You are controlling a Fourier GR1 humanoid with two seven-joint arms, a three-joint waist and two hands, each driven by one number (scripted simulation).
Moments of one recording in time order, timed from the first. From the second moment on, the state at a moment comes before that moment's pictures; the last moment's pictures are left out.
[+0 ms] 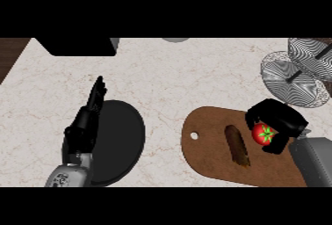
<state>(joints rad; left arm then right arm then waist) -0.13 0.03 -0.10 -1.56 -0.17 0.19 0.04 -0.32 -0.39 0.06 -1.16 1.12 0.23 -0.64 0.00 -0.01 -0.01</state>
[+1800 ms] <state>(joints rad) -0.13 0.03 -0.09 -1.55 -0.17 0.19 0.03 -0.90 -0.16 -0.24 -1.64 1.47 0.78 0.82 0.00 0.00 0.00</state>
